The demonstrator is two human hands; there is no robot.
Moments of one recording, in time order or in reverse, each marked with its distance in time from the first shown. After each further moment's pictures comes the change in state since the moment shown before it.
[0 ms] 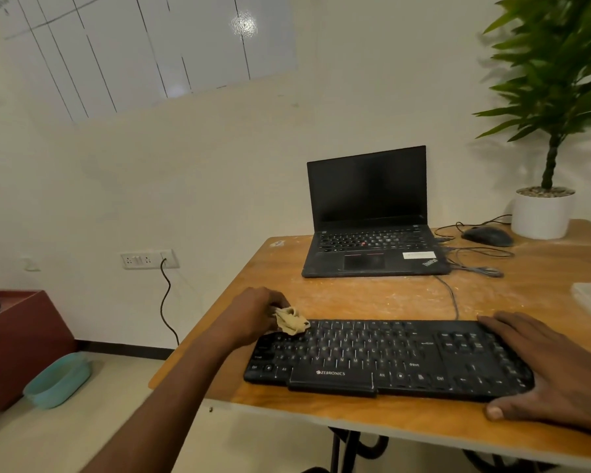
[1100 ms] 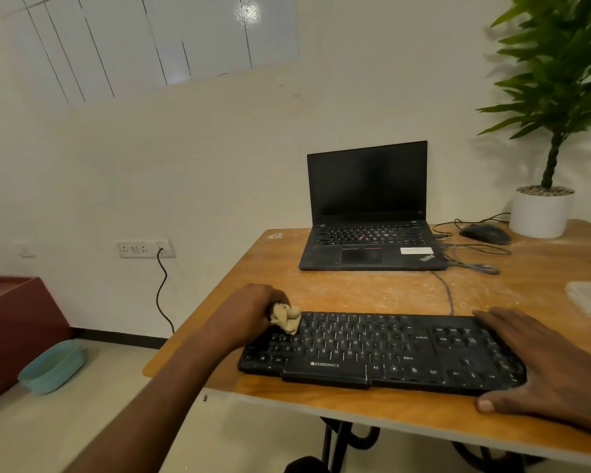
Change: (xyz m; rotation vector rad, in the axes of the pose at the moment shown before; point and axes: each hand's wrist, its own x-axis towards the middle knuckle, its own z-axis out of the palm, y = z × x) left_hand -0.010 -0.001 0.014 0.086 0.090 0.064; right_hand -0.002 0.001 0.002 0.033 0.021 -0.008
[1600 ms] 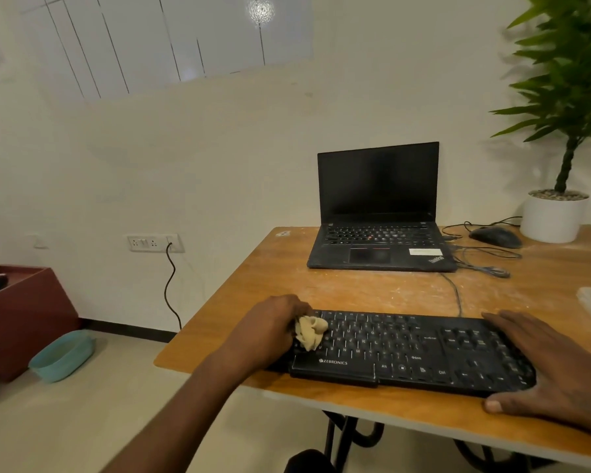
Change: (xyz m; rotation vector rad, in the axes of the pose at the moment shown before) left_hand -0.027 0.036 0.006 -0.060 0.045 0.057; right_hand 0.000 0.001 0.002 0.029 0.029 -0.004
